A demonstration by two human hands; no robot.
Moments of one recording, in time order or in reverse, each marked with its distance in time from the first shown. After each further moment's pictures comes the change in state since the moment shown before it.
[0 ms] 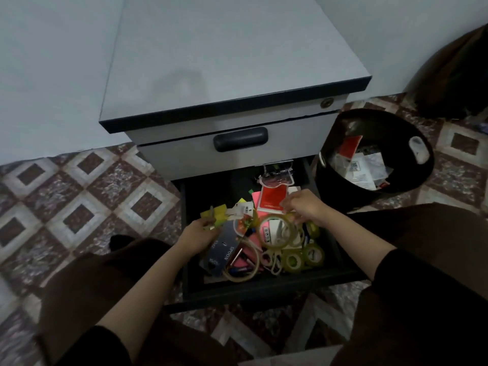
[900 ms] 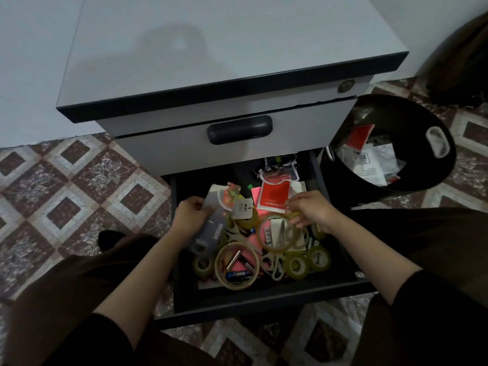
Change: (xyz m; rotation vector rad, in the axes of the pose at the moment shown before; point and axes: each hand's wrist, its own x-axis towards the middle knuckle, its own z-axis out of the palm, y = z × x) left_hand 0.058 0.001 0.001 -0.229 0.221 0.101; right_hand 0.019 0.014 0.003 0.141 -0.017 0.055
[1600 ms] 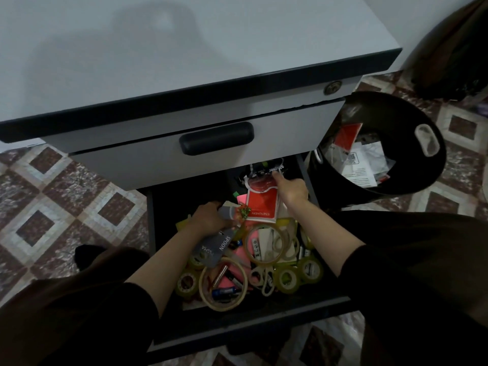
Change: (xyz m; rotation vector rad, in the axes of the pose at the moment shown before) left_hand 0.044 0.024 0.059 0.565 -0.395 0.011; right_hand 0.066 -0.022 0.013 0.205 0.431 0.068
